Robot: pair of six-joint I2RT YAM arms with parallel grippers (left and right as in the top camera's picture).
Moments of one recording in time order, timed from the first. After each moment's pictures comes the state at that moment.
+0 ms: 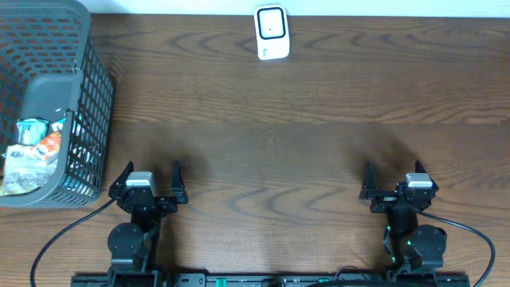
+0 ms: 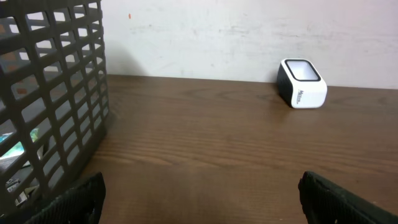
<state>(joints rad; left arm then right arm) -0.03 0.01 0.02 -0.12 -0.01 -0.07 0.03 0.01 0.01 -0.07 0.02 0.01</state>
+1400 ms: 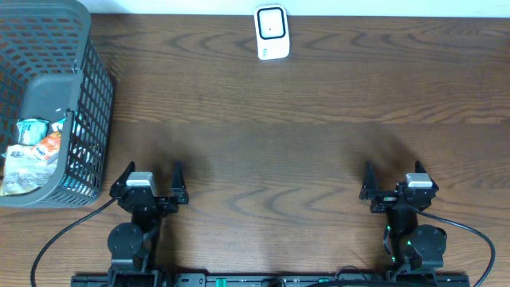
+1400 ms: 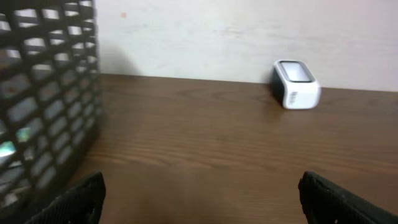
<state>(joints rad) -0.03 0.01 0.02 -0.11 0.01 -0.08 0.03 0.01 0.01 -0.07 0.02 0.01</state>
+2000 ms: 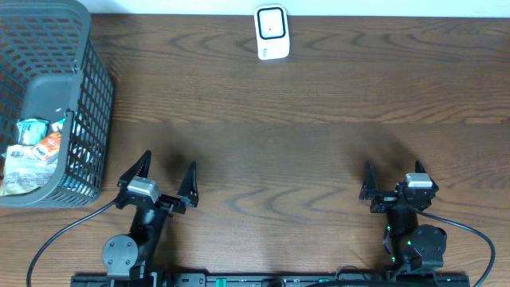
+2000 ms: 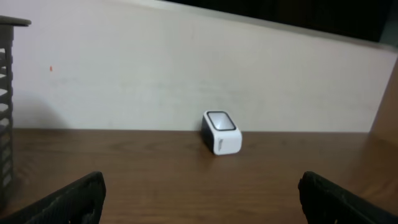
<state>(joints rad) -0.03 0.01 0.02 0.12 0.25 -0.19 0.03 0.01 0.01 -0.07 0.02 0.01</state>
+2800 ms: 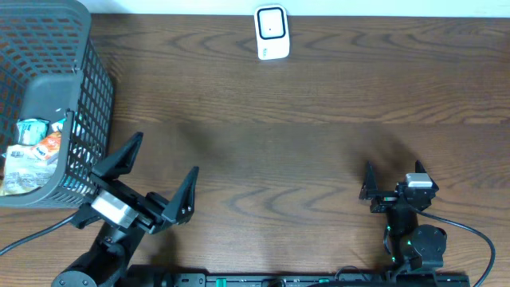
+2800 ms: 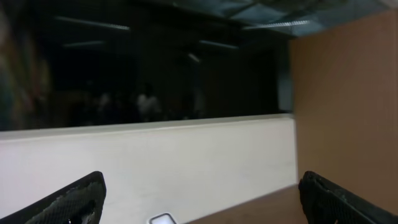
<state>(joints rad) -0.03 0.25 0.49 0.22 0.49 -0.25 0.03 0.01 0.01 -0.07 0.02 0.01</state>
